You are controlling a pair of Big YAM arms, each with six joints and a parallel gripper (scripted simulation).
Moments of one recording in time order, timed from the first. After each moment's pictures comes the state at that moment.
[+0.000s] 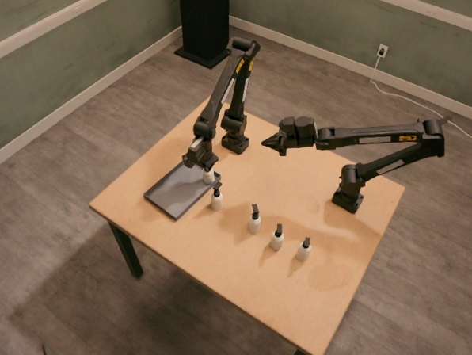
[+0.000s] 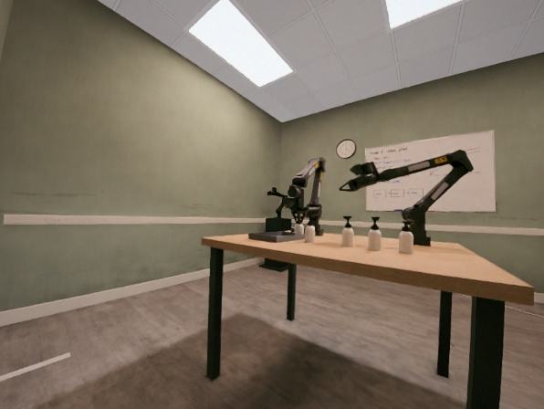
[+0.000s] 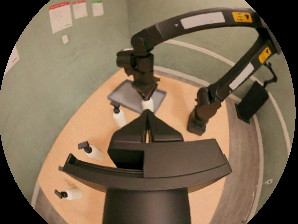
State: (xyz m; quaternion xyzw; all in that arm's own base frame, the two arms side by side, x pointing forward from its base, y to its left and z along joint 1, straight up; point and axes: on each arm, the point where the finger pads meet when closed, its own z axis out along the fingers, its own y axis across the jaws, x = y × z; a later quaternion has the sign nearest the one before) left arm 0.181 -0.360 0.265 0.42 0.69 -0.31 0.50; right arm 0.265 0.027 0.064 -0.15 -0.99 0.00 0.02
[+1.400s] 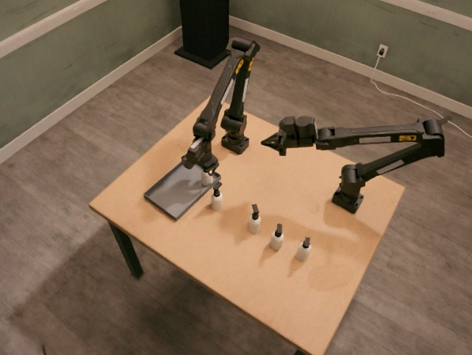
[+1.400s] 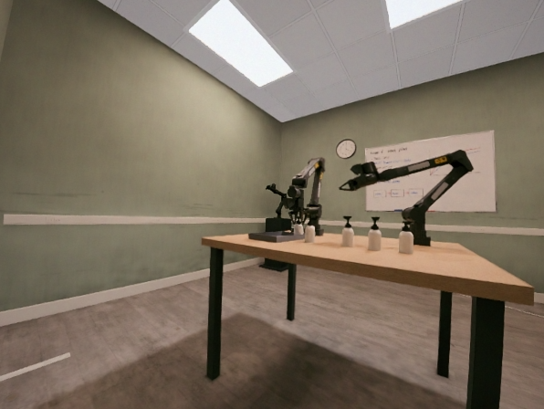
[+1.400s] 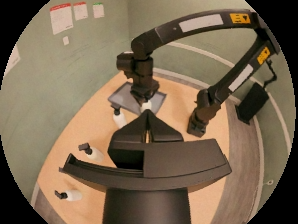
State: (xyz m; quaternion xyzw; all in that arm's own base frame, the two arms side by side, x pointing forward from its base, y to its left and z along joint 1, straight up) left arm 0.182 -0.361 0.269 0.42 0.68 -0.31 0.51; right arm 0.271 0.027 0.061 -0.15 -0.99 0.00 0.01
